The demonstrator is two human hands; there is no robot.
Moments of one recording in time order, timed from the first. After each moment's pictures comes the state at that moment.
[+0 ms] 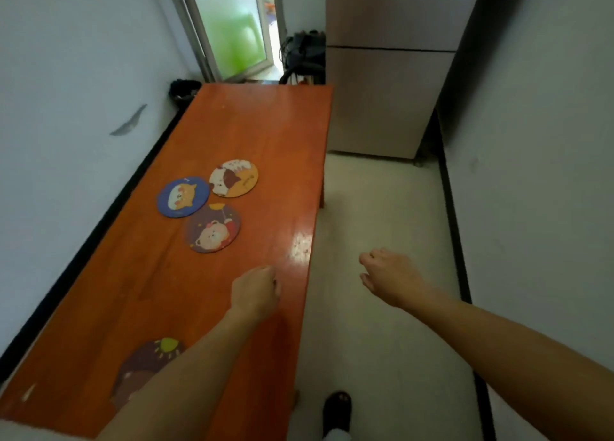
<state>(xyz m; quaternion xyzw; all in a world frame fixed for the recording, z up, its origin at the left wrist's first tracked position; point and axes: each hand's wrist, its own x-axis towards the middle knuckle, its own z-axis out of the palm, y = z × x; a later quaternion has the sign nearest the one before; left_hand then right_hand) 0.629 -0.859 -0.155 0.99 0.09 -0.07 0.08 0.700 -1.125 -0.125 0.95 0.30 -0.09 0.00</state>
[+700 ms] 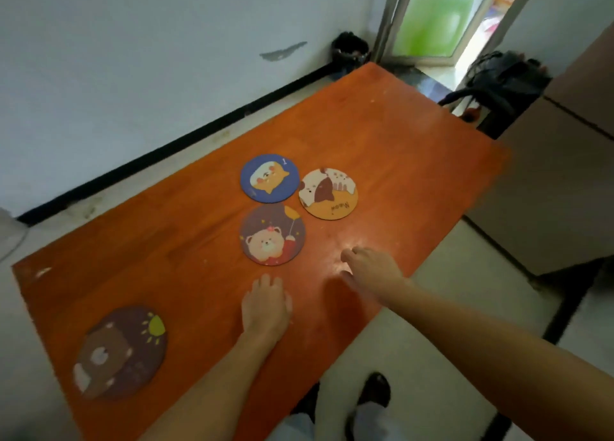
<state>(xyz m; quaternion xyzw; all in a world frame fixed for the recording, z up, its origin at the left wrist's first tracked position) 0.717 -0.810 -0.212 0.87 0.46 -0.05 0.17 0.917 -0.896 -0.154 0.80 0.58 -0.15 0.04</state>
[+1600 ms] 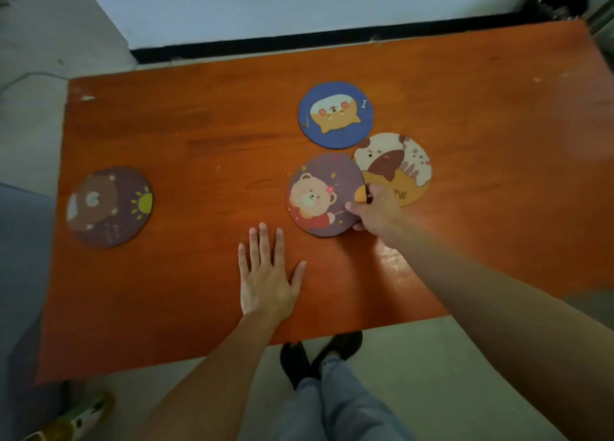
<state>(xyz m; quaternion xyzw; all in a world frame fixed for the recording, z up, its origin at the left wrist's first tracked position) 0.774 -0.880 -0.286 0.71 0.69 -0.05 0.11 0.989 -0.775 -0.221 0.73 0.40 -0.51 -0.23</state>
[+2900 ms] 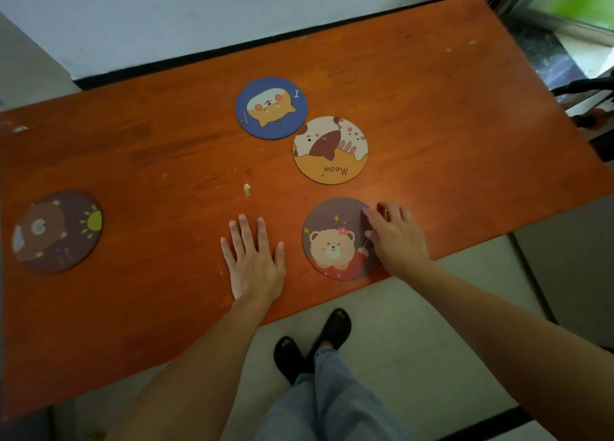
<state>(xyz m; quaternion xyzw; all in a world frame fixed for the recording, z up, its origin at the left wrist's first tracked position) 0.826 -0.883 -0.287 0.73 0.68 -0.02 0.11 1.090 -0.906 -0.252 0.75 0.65 -0.11 0.01</state>
